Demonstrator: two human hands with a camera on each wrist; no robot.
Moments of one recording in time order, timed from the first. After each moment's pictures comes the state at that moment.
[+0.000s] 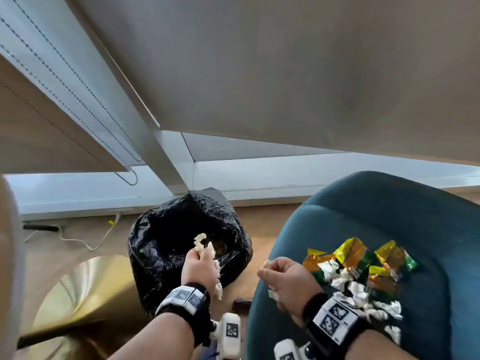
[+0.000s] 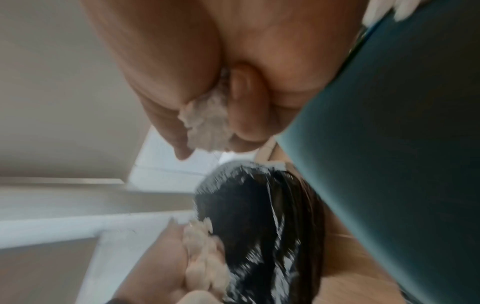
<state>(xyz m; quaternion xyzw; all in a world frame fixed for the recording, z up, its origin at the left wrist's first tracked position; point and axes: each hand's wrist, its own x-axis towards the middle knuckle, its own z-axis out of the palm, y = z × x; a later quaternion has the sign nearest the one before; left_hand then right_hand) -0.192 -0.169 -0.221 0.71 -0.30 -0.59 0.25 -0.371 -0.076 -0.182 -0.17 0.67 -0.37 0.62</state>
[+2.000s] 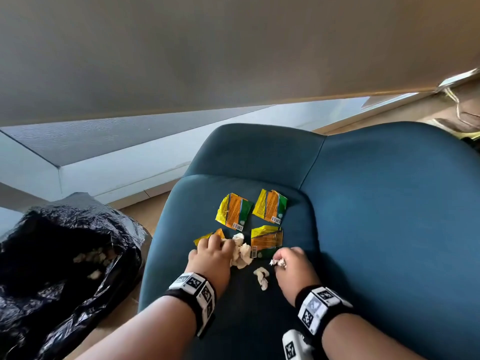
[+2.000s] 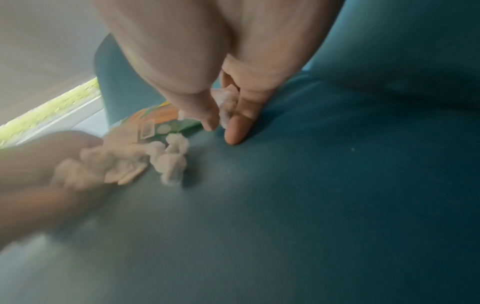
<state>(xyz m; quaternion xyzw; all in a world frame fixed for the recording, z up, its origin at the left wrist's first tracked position) -0.410 -0.043 -0.246 0.31 -0.89 -0.23 -0.23 -0.542 0.105 -0.226 -0.24 0.90 -0.15 0.33</state>
